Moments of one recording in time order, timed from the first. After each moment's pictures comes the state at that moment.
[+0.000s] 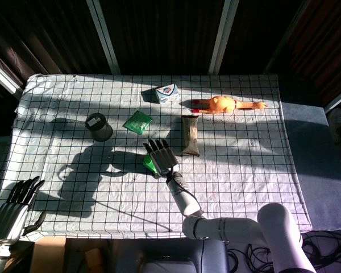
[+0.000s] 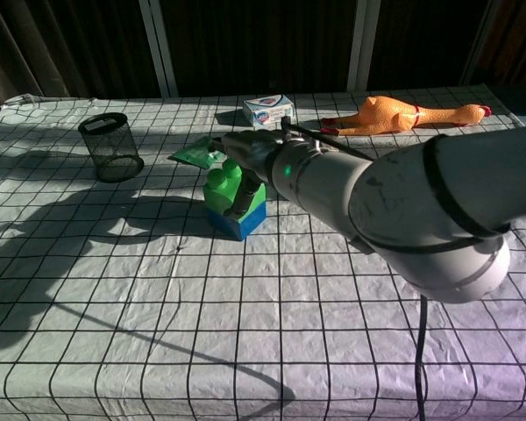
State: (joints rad) left arm -0.09 -1.15 0.05 -1.54 1.65 1.51 -0.04; right arm 1.14 -1.93 0.36 -1.27 -0.54 0.96 -0.81
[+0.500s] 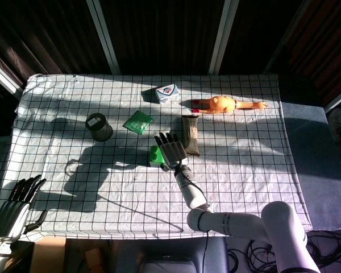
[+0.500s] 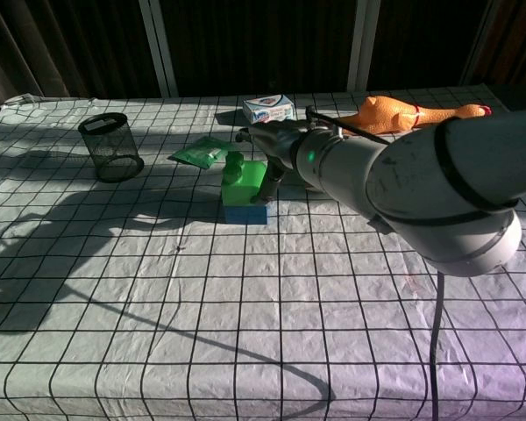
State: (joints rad) left arm -0.10 -1.15 0.05 -1.54 1.65 1.49 -0.04; right arm 1.14 -1.90 0.35 -1.23 -0.50 0.94 -0.80
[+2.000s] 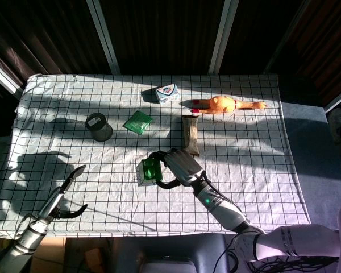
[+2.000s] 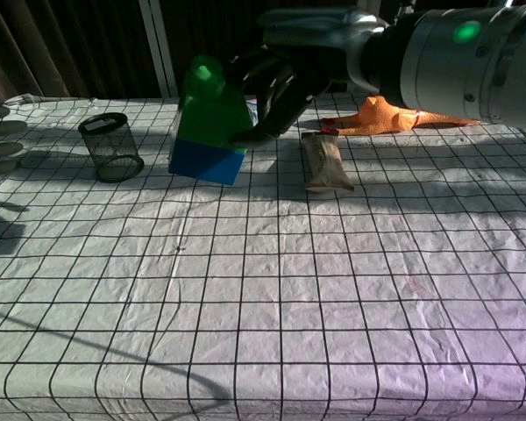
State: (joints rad) left arm -0.34 -1.41 0.06 -1.24 1.80 1.49 -1.20; right arm 0.93 -1.42 0.30 -1.96 -0.88 0.96 -0.37
